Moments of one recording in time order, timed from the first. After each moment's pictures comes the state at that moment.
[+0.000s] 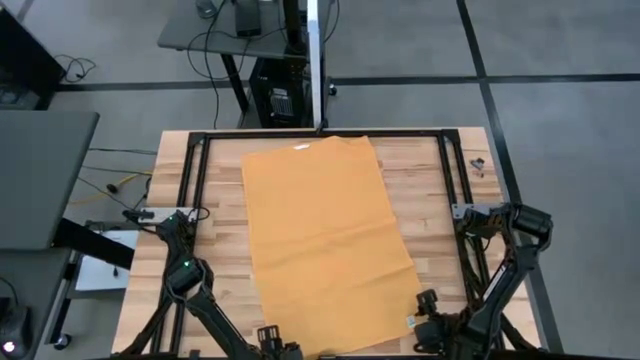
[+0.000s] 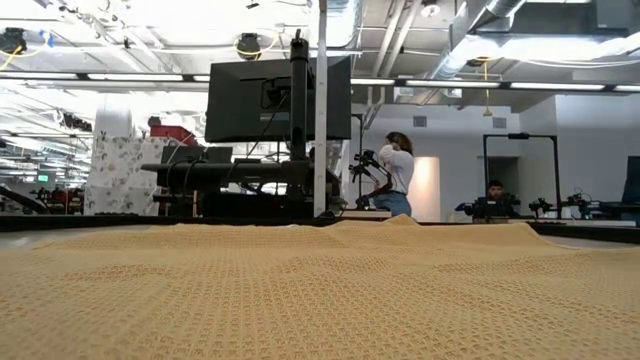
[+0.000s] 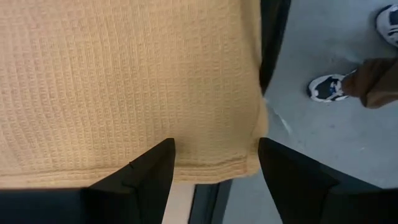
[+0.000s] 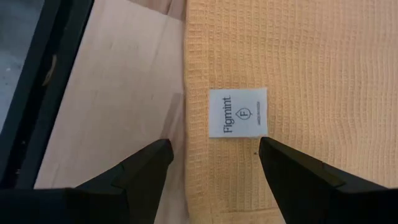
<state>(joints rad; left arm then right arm) -0.89 2.46 2.16 -1.16 -0.14 -1.06 1.14 1.85 1.08 -0.66 0.34 0.78</state>
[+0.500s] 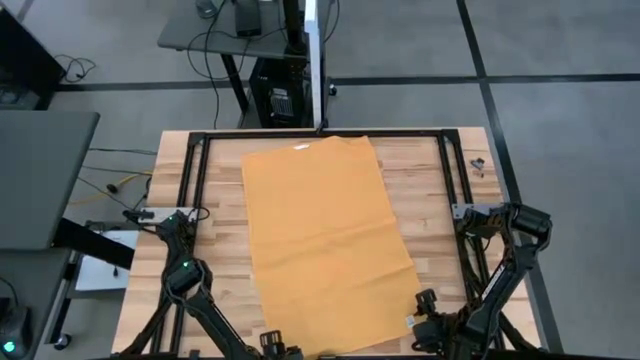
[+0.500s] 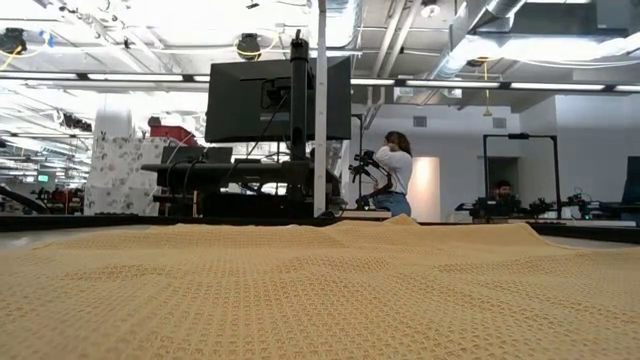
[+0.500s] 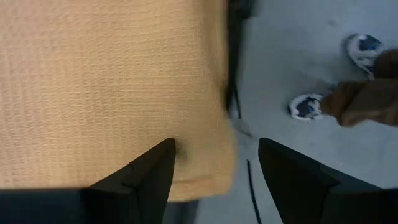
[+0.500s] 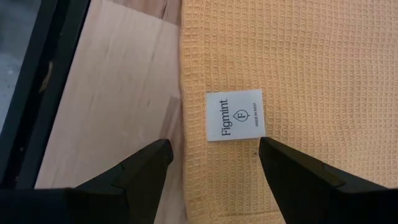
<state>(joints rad) -0.89 2.45 2.12 -1.06 -0.19 -1.13 1.13 1.85 1.08 -0.66 0.34 0.79</state>
